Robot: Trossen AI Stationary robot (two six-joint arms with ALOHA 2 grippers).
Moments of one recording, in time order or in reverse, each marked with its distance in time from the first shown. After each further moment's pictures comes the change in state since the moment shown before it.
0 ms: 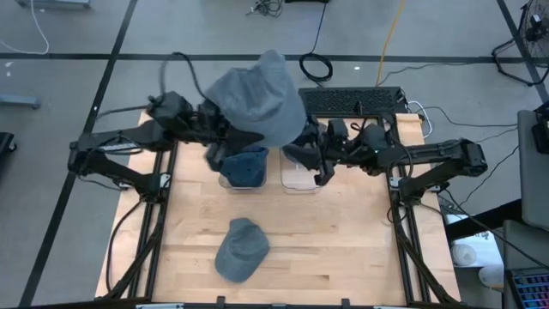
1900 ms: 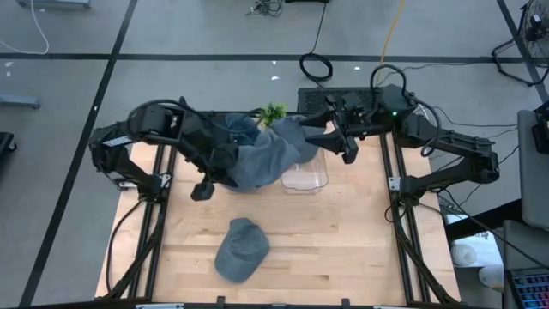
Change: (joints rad) left arm -0.138 0.290 0.674 -1.548 -0.010 0.322; right arm -0.222 -0.145 0.235 -0.736 -0.363 0.014
